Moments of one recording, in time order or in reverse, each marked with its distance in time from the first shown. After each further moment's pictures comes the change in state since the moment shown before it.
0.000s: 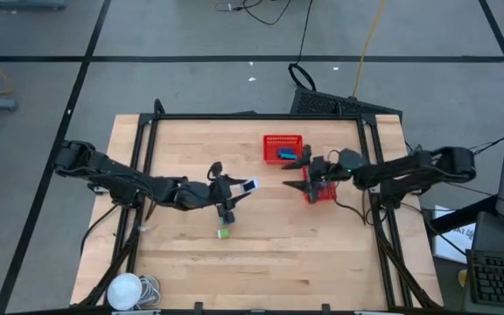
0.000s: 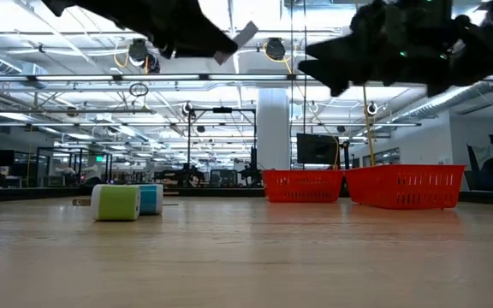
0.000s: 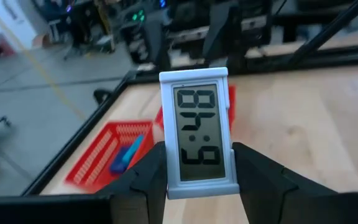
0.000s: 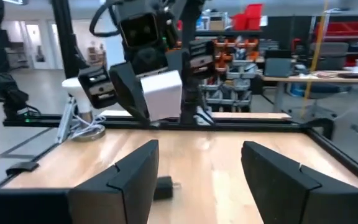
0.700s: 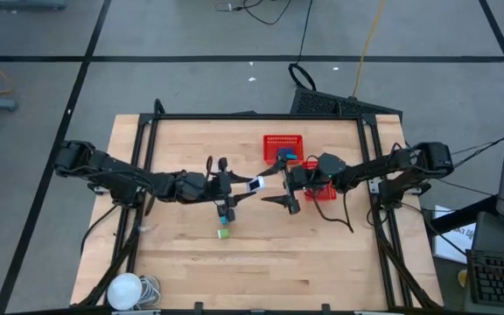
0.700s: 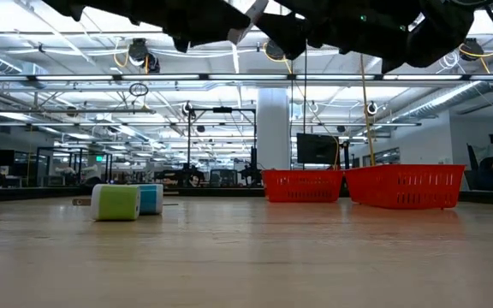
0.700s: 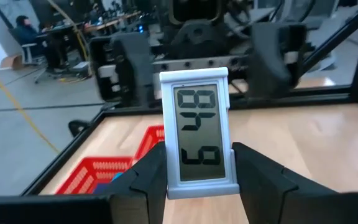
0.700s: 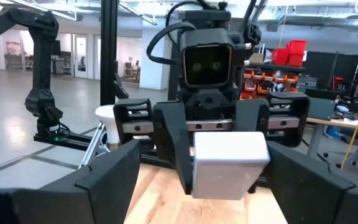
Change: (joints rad) left arm 0.051 -0.001 0.001 0.143 0.173 0.024; right arm 0.138 0.219 0.296 0.029 -0.008 -0.075
